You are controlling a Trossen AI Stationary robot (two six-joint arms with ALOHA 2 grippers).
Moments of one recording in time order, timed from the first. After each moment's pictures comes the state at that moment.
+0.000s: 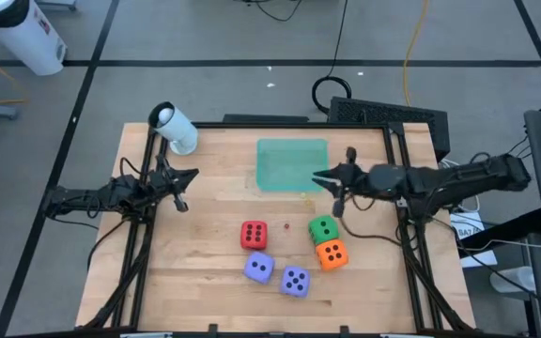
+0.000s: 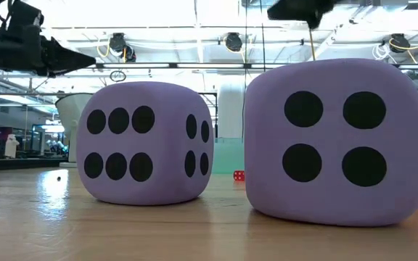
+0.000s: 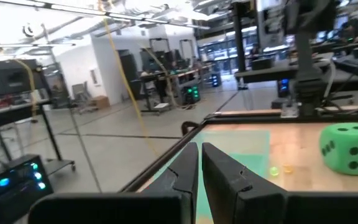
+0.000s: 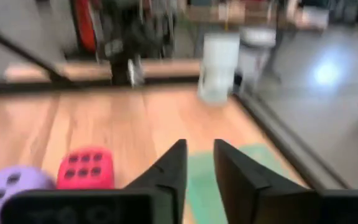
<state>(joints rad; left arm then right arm) -0.03 0.01 0.03 0.13 -0.47 0.24 0.16 1.04 0.90 -0.19 0.43 0.07</state>
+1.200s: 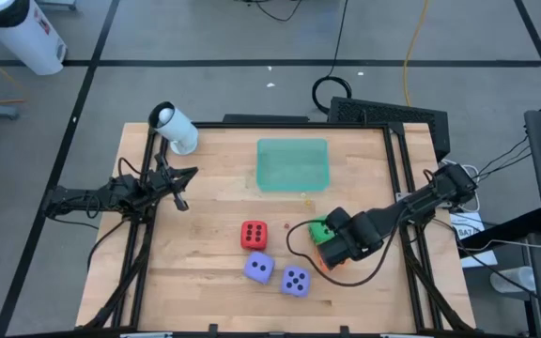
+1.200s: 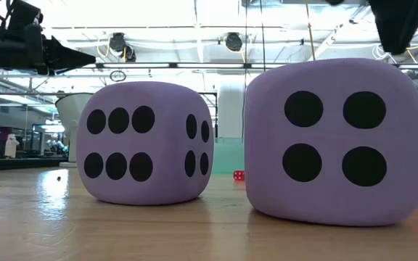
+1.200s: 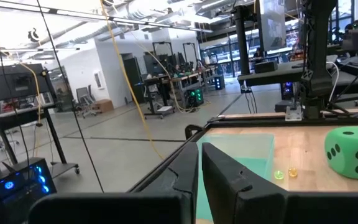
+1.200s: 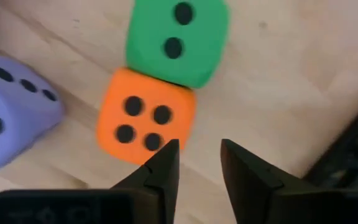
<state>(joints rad) -0.03 0.01 0.03 0.15 -0.47 0.26 0.47 1.68 1.52 -1.49 0.11 1.39</state>
